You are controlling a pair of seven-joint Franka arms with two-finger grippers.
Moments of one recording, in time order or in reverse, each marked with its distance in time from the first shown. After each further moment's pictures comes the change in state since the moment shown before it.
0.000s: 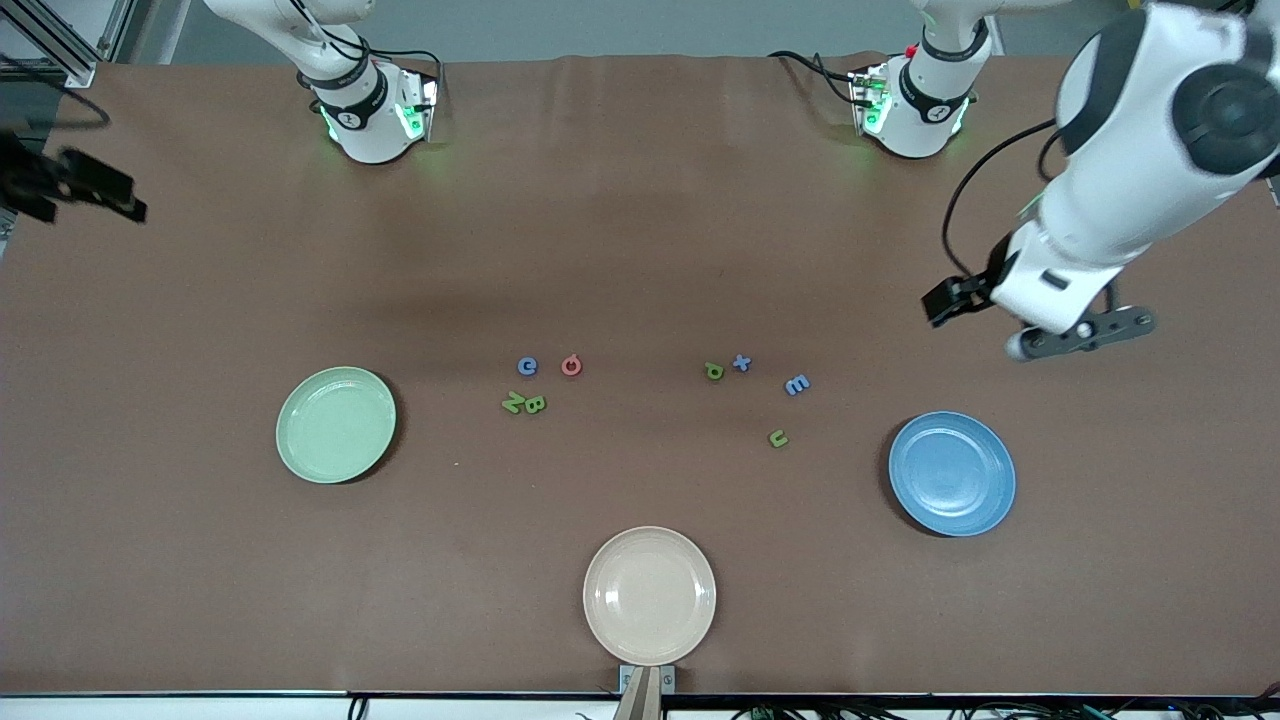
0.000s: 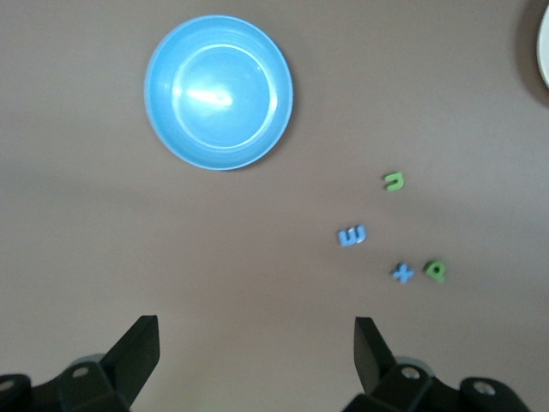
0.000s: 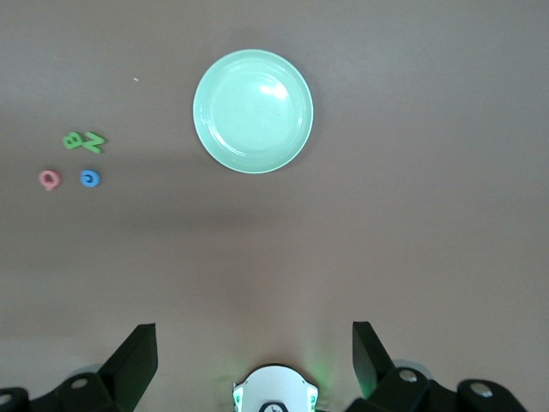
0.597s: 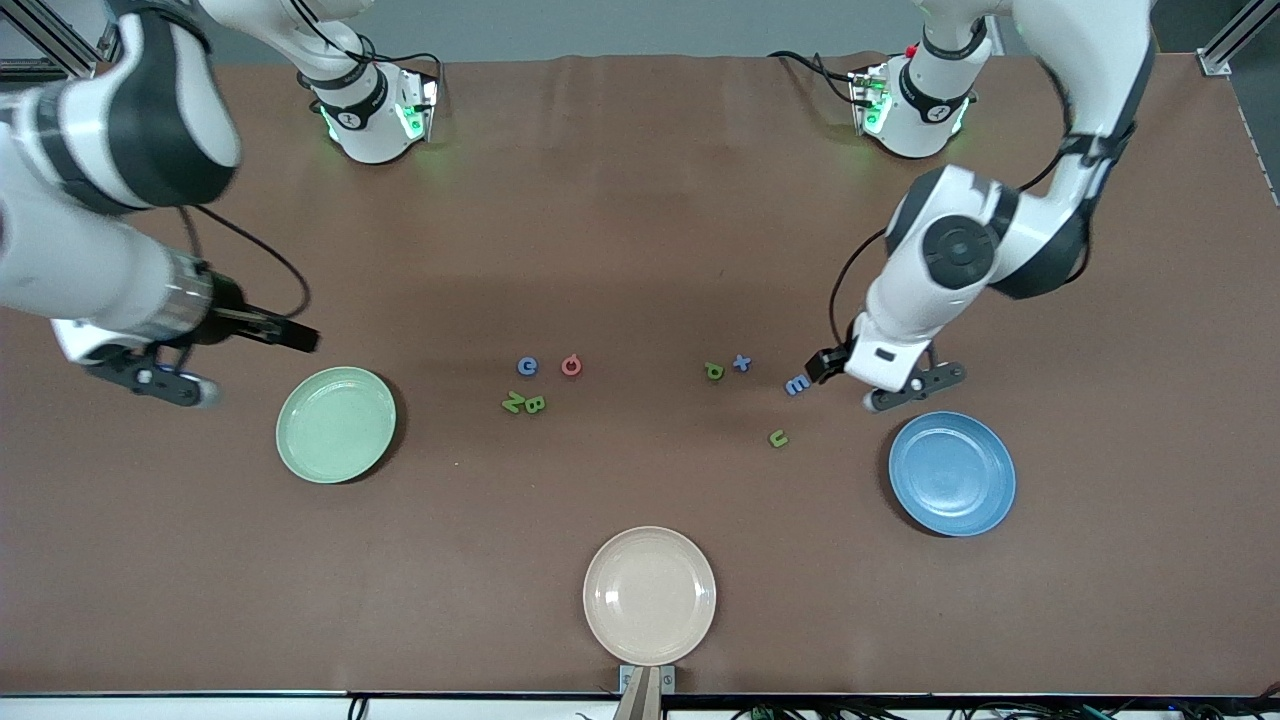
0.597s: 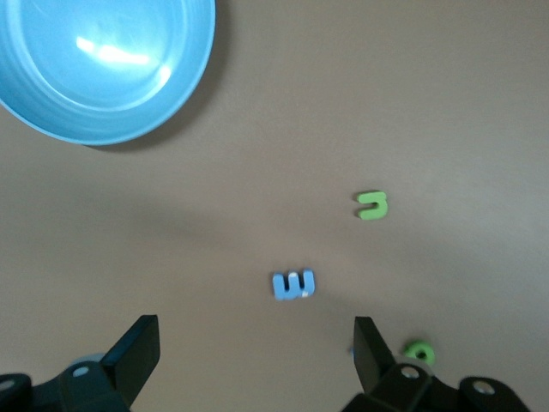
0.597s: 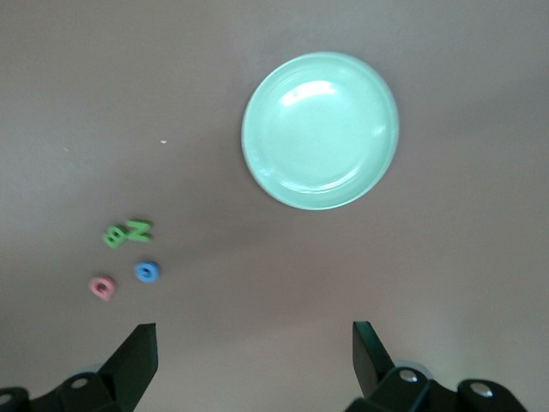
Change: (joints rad) left arm -0.103 0.216 -0.024 -0.236 0.138 0.472 -0.352; right arm 0.192 0.126 0.024 -0.164 0.062 0.321 0.578
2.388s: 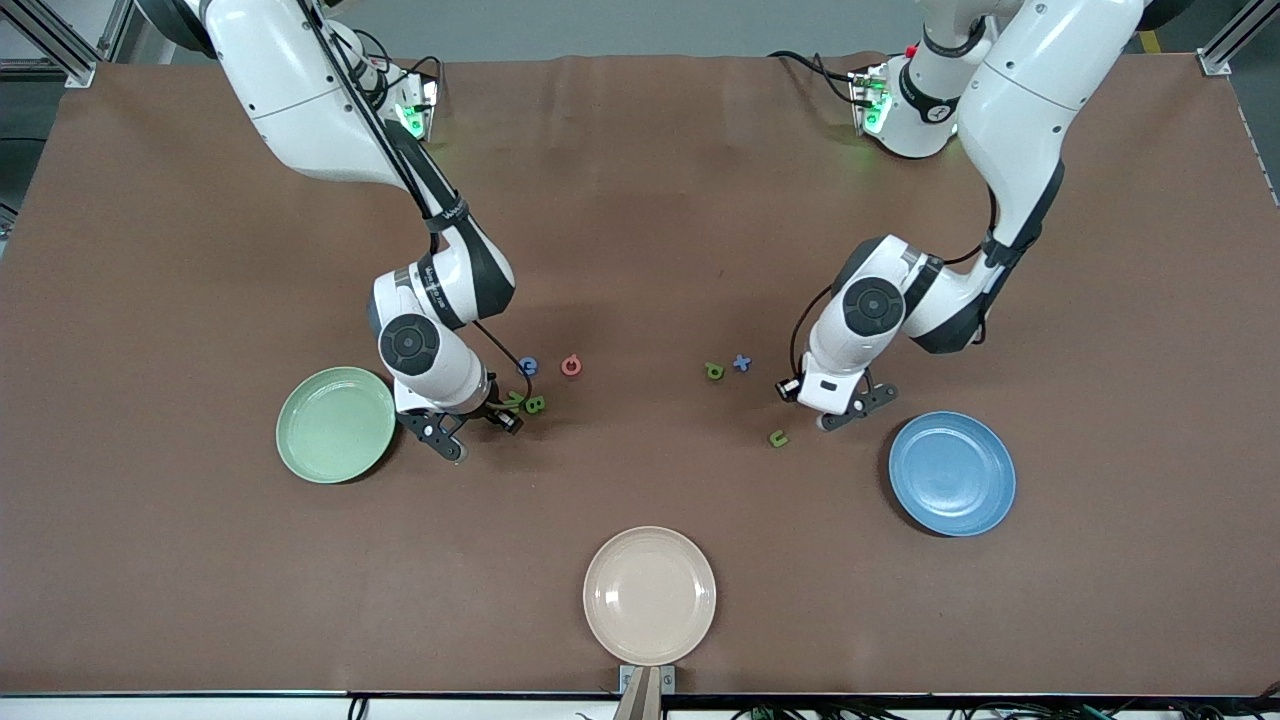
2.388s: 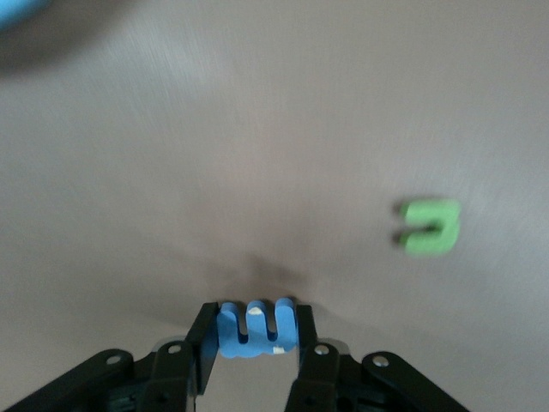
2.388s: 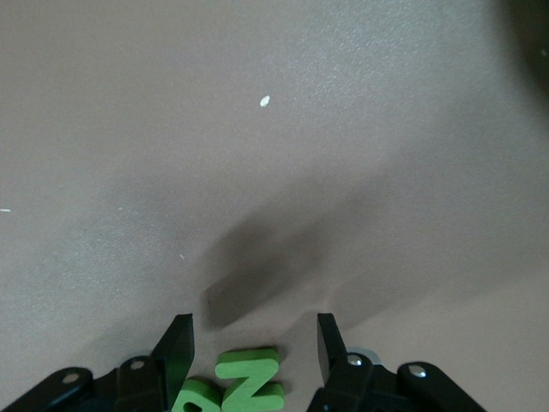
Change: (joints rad) left arm 0.001 0.219 0.012 -0.018 0.132 0.242 -0.183; right arm 0.256 0.431 0.000 -0.185 0.009 0.779 0.457
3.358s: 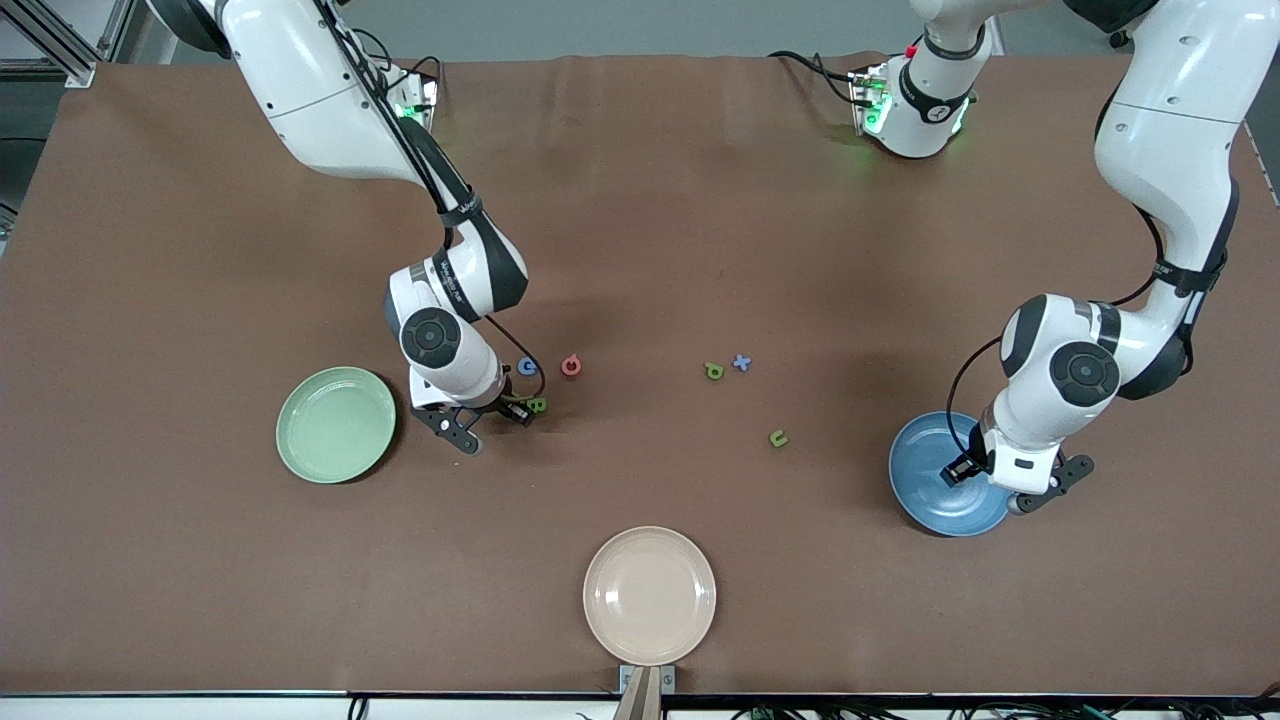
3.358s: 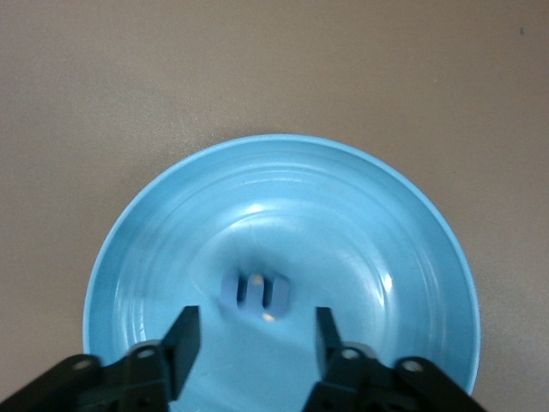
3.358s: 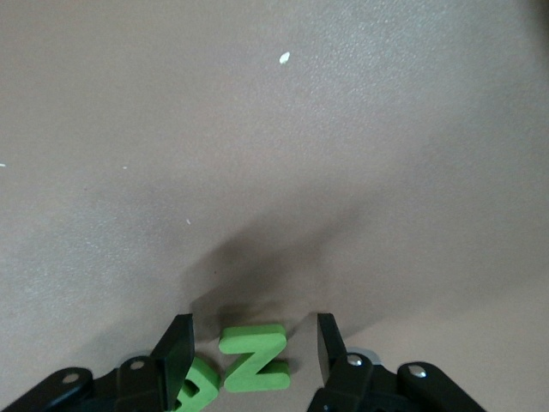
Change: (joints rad) left arm 0.306 0.085 0.034 0.193 0.130 -0.015 0.207; right arm 0.040 0.006 -0.014 -0.002 -0.014 -0.005 0.003
